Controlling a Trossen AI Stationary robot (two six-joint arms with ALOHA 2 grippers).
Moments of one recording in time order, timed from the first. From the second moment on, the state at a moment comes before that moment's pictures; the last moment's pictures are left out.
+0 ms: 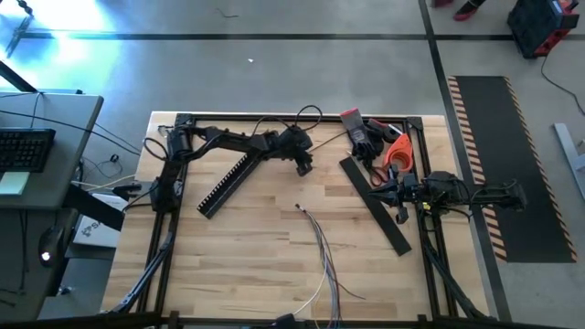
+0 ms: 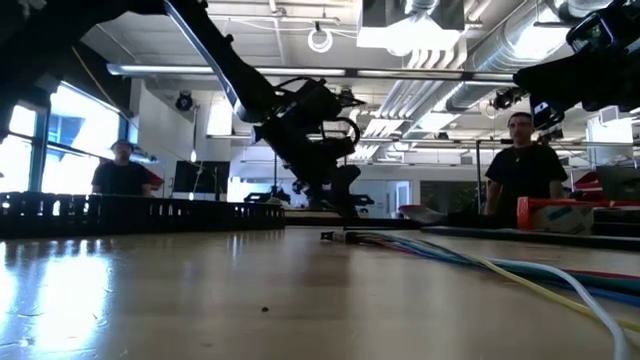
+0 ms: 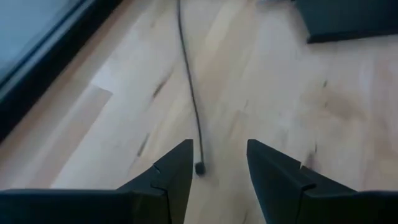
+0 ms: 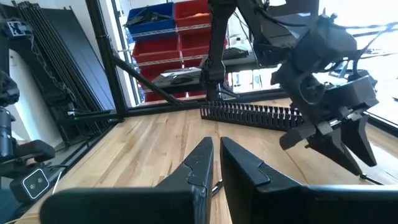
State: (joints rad) left arm 0.37 2.11 1.28 0.10 -0.10 0.03; right arm 0.04 0.01 0.01 0.01 -0.01 0.13
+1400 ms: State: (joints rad) left arm 0.31 2.03 1.29 -0.10 -0.07 -0.21; right arm 0.04 0.01 0.01 0.01 -0.01 0.13
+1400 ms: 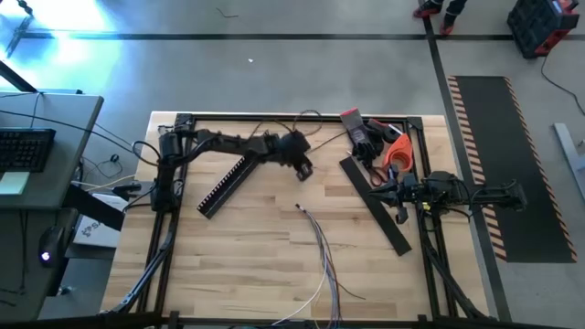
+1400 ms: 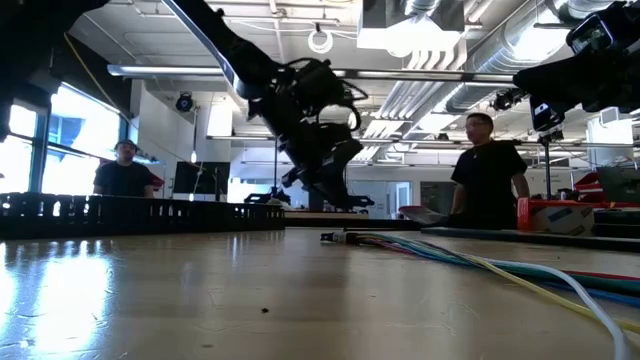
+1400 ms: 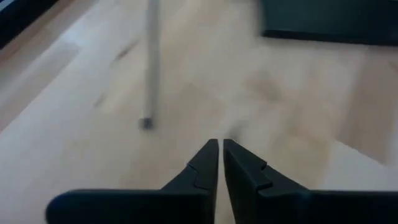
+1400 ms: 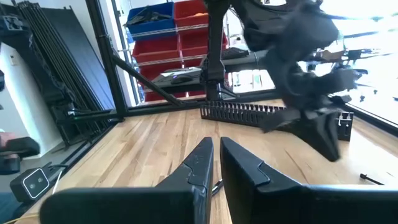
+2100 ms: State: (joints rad) left arm 0.32 2.21 1.53 -0.25 -0.24 -0.32; right arm 0.04 0.01 0.01 0.01 -0.01 0.13
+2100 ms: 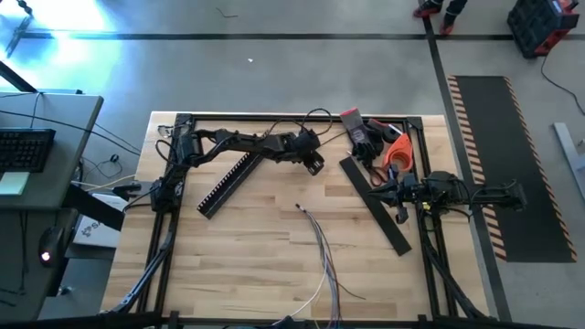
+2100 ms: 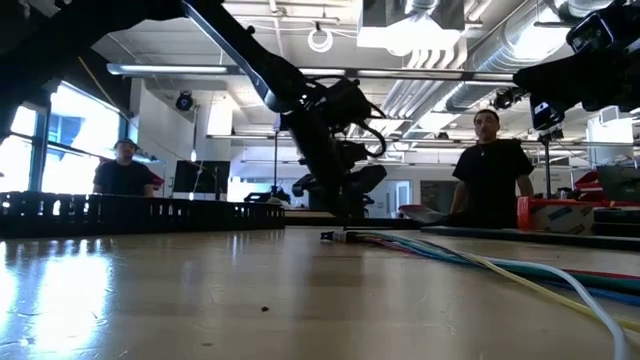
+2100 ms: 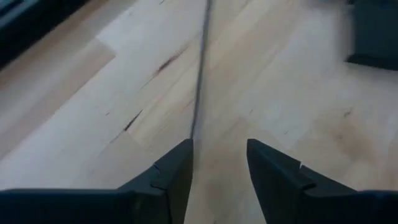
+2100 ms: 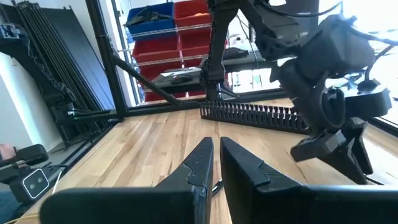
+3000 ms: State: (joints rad) left arm 0.47 2.20 1.71 -0.66 0.17 0.37; right arm 0.04 0.01 0.01 0.01 -0.01 0.13
